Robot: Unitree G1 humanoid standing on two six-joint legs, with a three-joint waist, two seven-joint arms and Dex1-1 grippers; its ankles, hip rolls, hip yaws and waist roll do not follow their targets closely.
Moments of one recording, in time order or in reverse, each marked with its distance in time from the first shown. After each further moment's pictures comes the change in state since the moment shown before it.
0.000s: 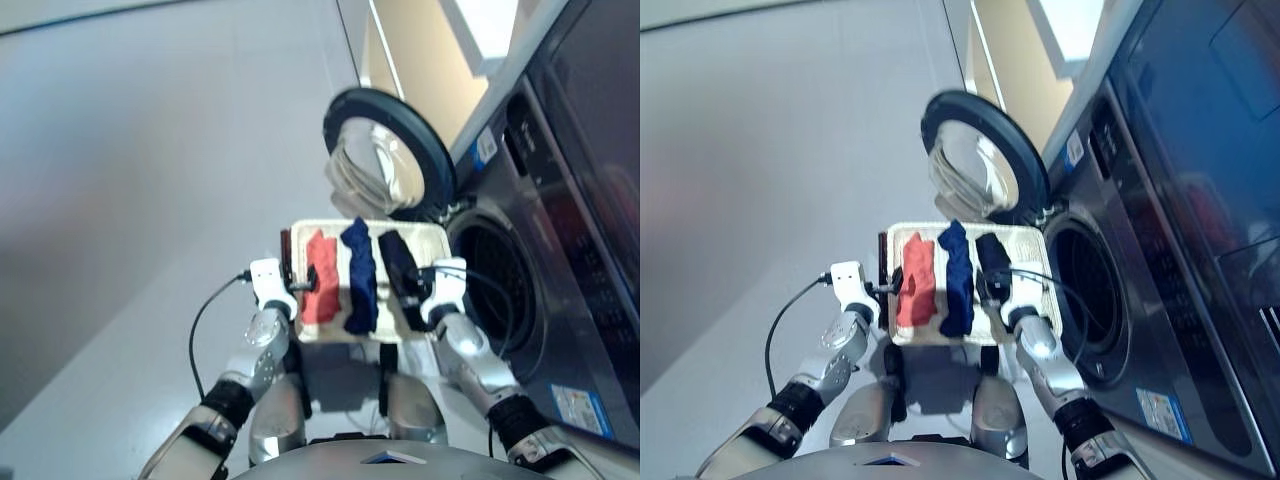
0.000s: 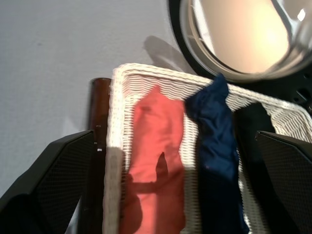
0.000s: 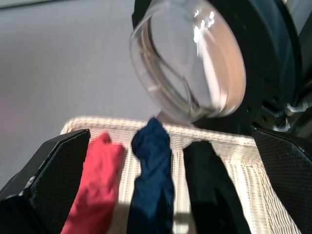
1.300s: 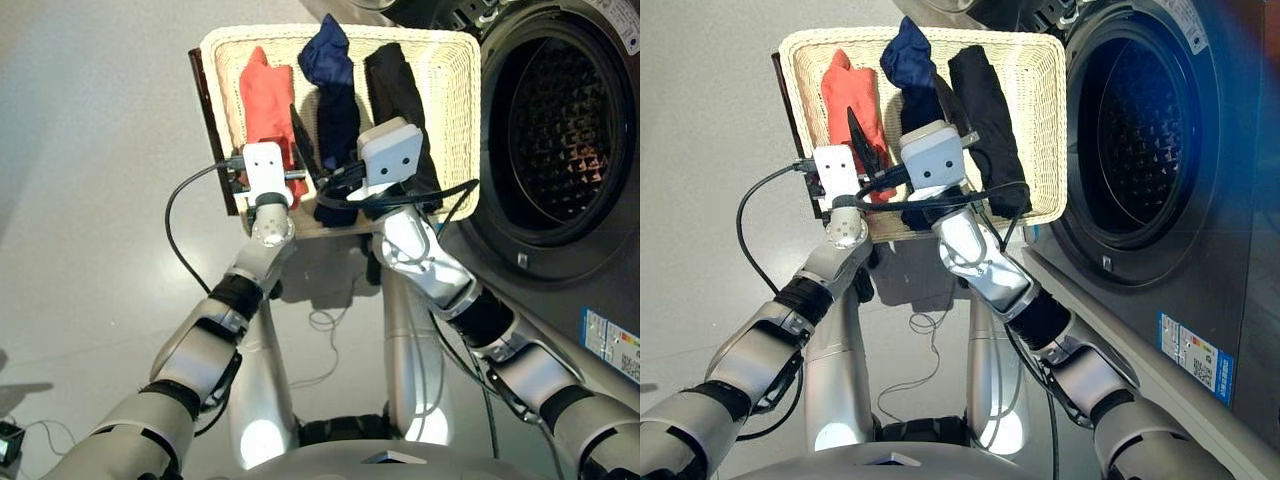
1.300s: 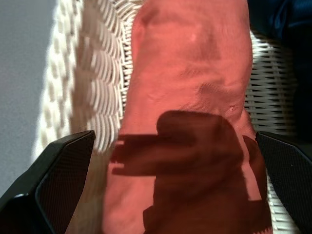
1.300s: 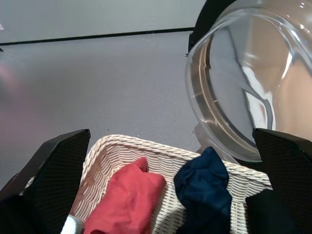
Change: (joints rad) left arm -0.462 0.034 0.052 0.235 0.172 -0.031 0.319; right arm -0.491 0.076 0.253 -0.175 -0.198 -0.025 -0.186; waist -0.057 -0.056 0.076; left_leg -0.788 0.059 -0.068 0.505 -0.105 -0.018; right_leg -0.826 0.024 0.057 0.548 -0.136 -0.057
